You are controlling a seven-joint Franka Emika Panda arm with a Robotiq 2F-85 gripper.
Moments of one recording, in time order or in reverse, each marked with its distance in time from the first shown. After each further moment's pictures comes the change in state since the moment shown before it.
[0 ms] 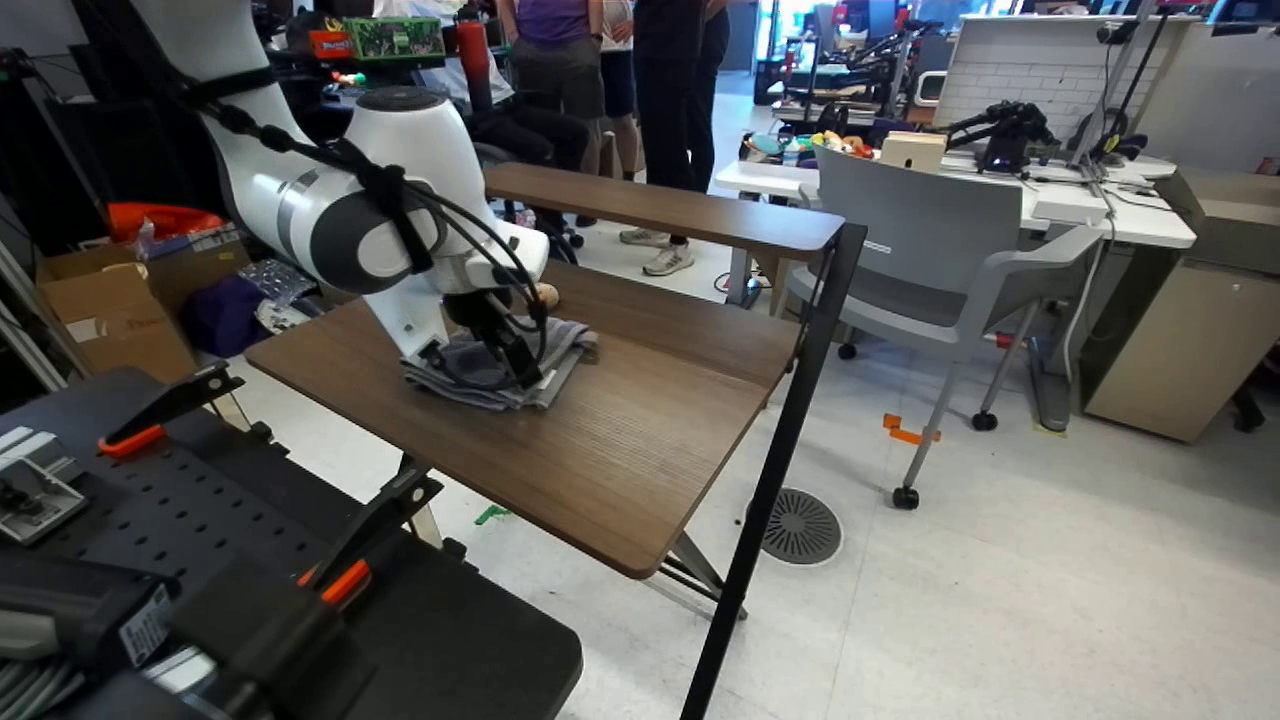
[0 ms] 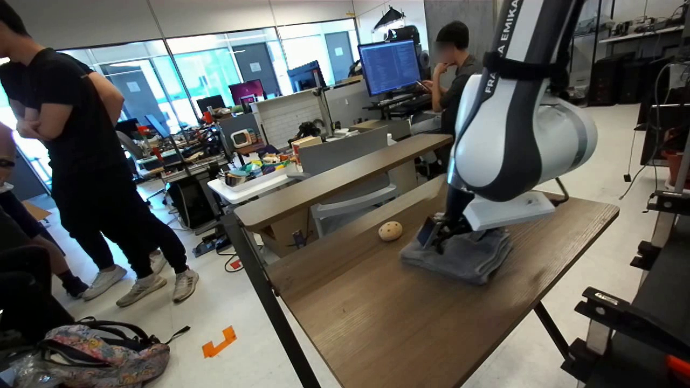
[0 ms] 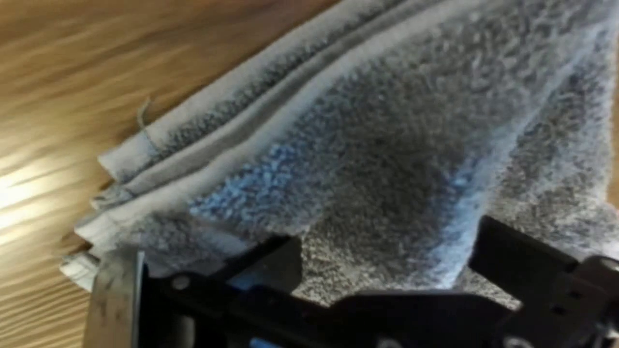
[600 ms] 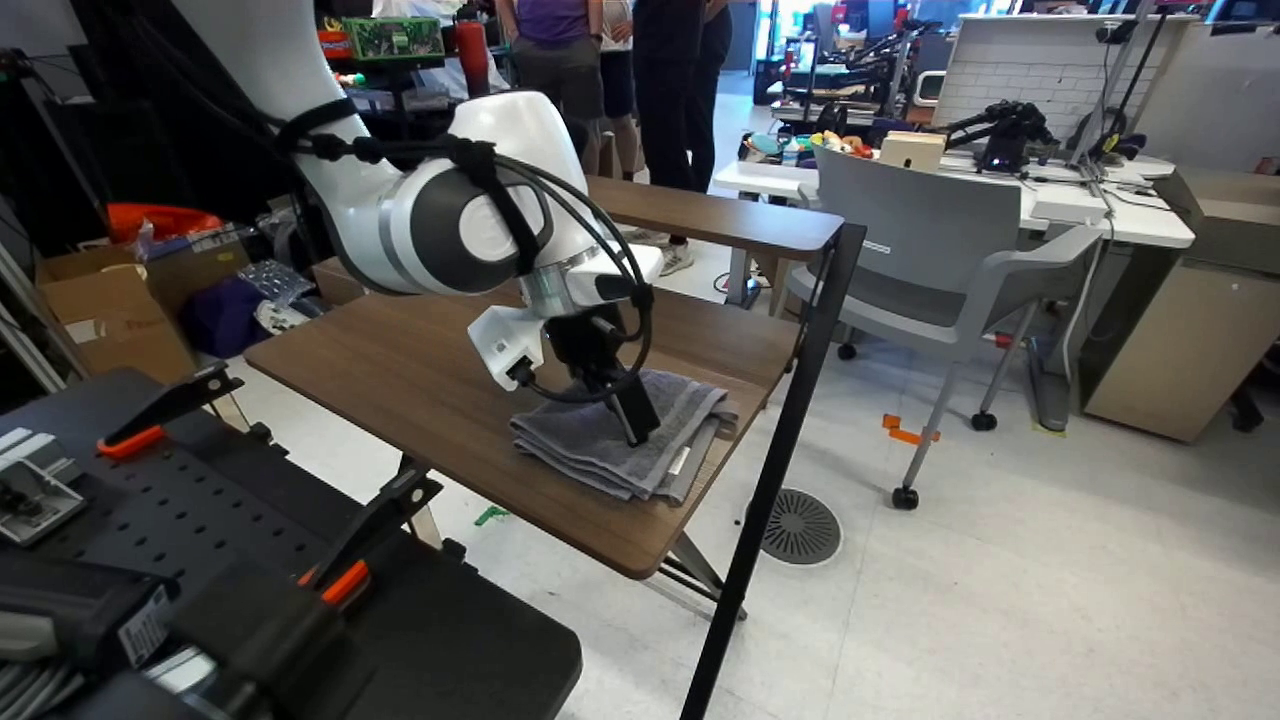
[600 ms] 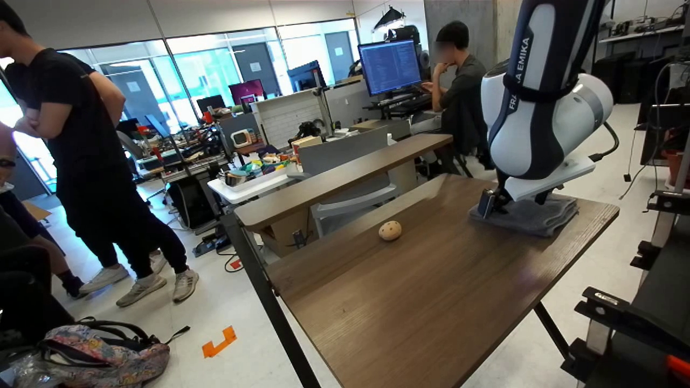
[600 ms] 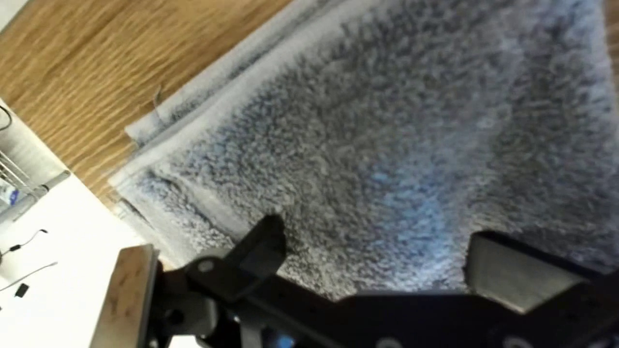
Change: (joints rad) arm 0.268 0.065 -0.493 0.076 0.003 -0.238 0.187
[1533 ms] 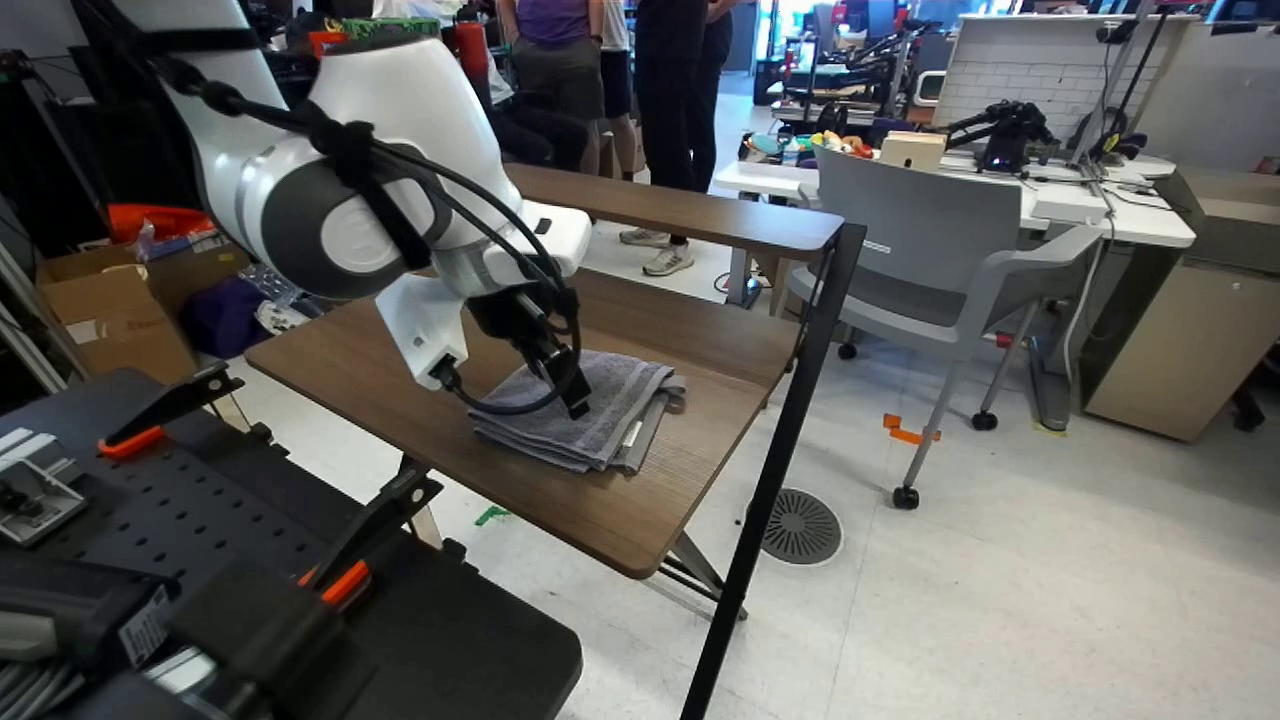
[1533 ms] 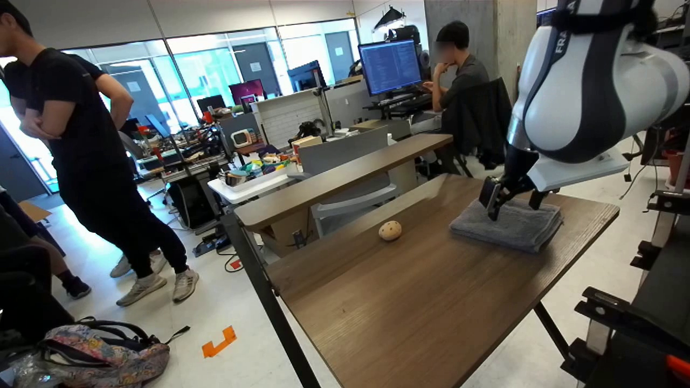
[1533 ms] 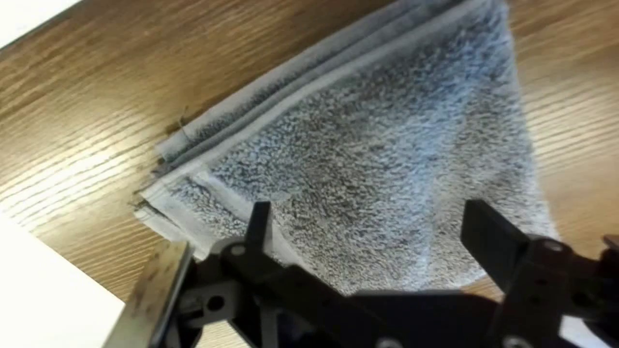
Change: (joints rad) arm -0.263 -0.242 0.323 -0.321 -0.004 0.363 -0.197
